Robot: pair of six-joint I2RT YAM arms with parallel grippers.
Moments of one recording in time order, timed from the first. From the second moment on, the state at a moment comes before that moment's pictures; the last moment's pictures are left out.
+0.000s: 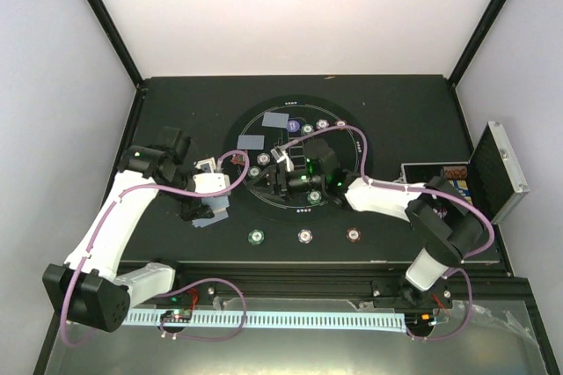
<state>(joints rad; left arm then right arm) -0.21 1.13 1.09 -1.34 0.34 1.06 0.80 1.66 0.89 0.43 -0.79 1.08</state>
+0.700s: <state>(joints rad) -0.22 1.13 1.09 -1.34 0.36 1.06 0.93 1.78 1.02 0.48 -0.80 1.14</state>
